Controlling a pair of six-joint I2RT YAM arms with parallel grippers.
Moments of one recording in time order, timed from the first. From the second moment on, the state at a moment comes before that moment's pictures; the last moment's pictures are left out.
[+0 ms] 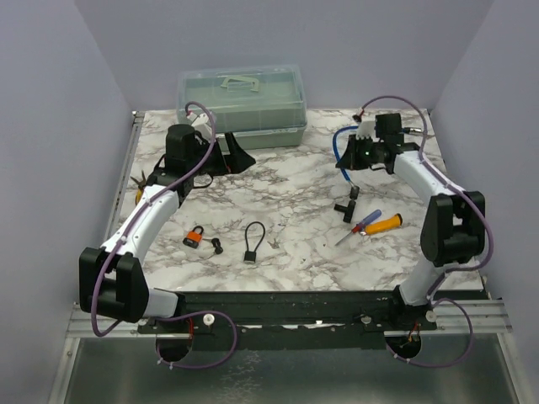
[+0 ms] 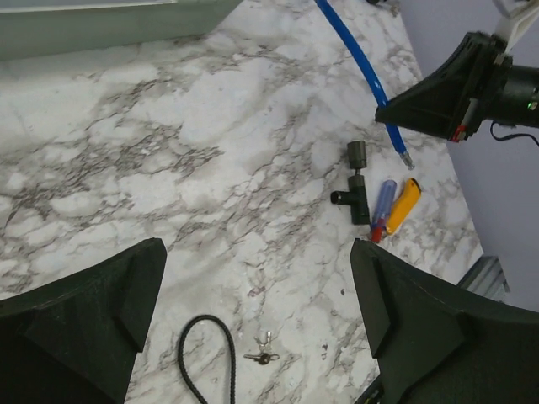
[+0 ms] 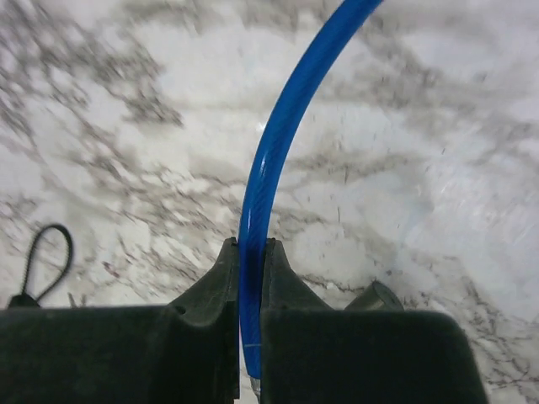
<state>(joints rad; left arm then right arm) -0.21 1.35 1.04 -0.11 0.49 -0.46 0.13 1.79 1.32 -0.40 -0.46 0.00</state>
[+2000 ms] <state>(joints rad) -0.57 2.00 1.68 0.06 0.68 -0.80 0.18 1.41 0.89 0.27 -0.78 0.34</state>
